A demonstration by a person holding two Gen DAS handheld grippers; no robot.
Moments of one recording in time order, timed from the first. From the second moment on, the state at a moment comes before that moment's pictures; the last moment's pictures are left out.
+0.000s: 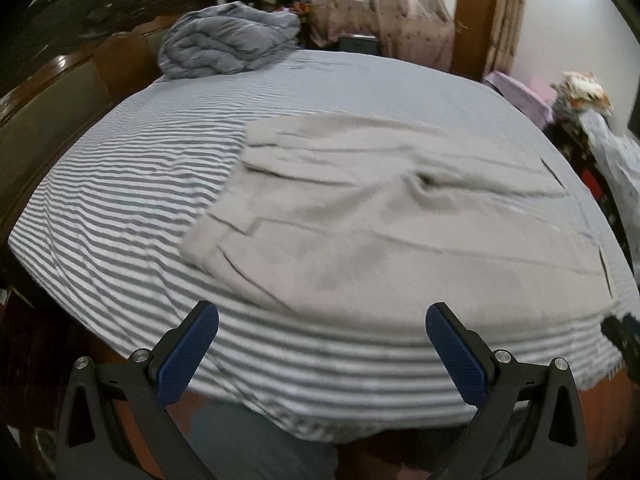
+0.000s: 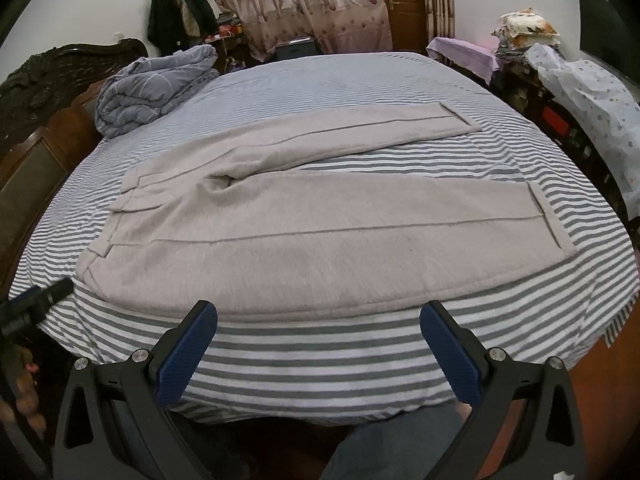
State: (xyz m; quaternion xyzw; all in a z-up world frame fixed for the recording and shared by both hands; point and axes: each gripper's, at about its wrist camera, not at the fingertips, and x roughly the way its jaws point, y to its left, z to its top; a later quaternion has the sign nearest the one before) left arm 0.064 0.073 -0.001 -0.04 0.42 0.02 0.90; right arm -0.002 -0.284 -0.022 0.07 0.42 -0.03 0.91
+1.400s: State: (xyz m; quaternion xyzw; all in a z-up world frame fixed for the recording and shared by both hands) left arm 0.424 0.267 -0.091 -0.36 0.47 -0.09 0.80; right arm 0.236 -0.239 -0.069 0.04 0.48 0.05 0.87
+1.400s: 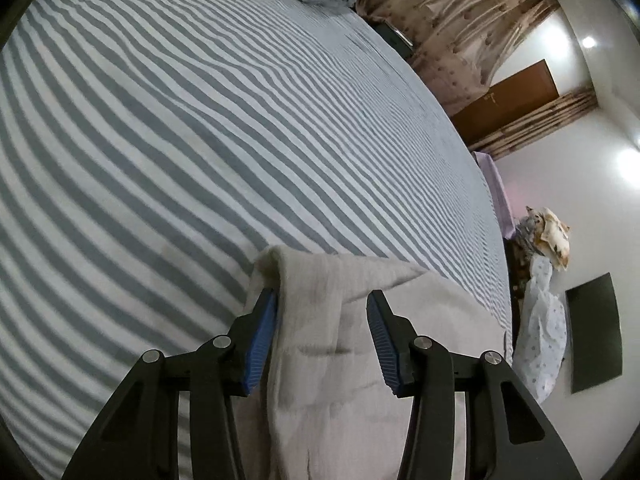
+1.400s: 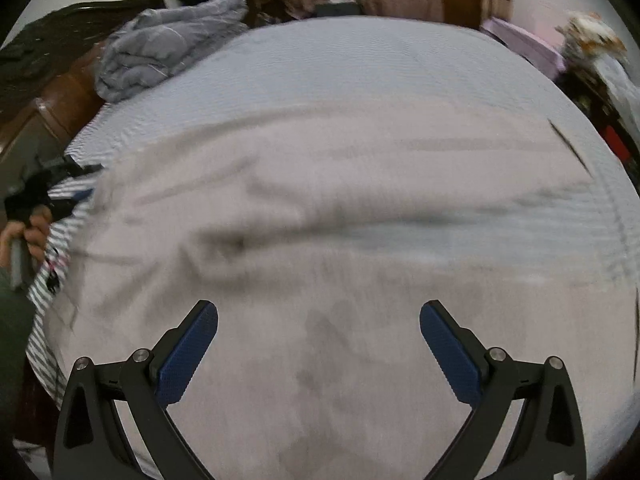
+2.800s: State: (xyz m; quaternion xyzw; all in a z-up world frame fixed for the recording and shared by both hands) left arm 0.403 0.264 -0.087 -0.37 0.33 -0.09 0.87; right arm 0.496 -0.243 -0.082 -0.21 0.45 0.22 0.84
